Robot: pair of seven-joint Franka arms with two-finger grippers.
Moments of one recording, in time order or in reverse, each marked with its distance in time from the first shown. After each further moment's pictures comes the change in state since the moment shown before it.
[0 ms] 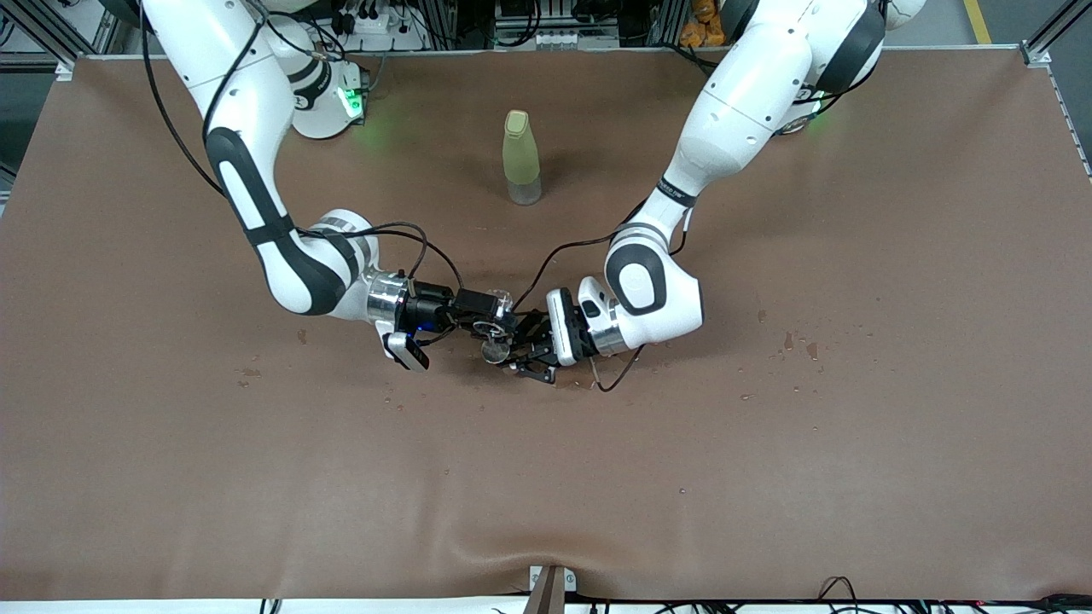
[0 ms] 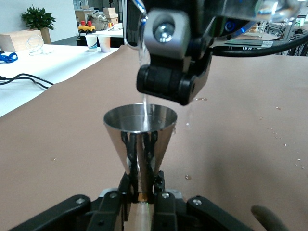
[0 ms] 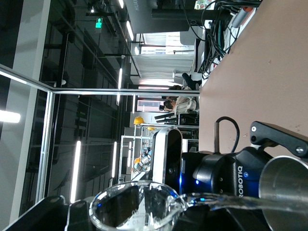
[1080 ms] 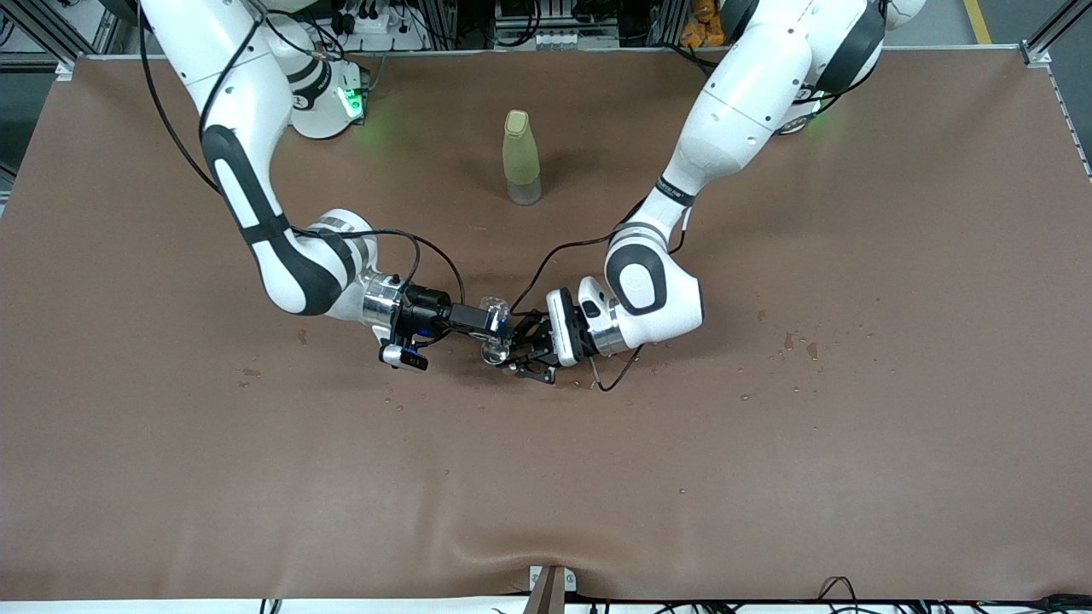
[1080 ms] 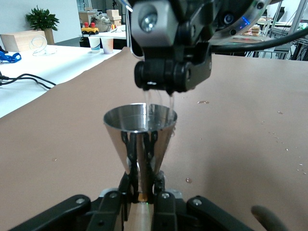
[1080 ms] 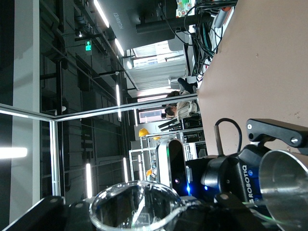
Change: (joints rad) left arm 0.000 0.000 0.000 0.000 -0.022 0.000 0.000; right arm 0.000 -0.007 -0.001 0.013 0.034 0.038 0.179
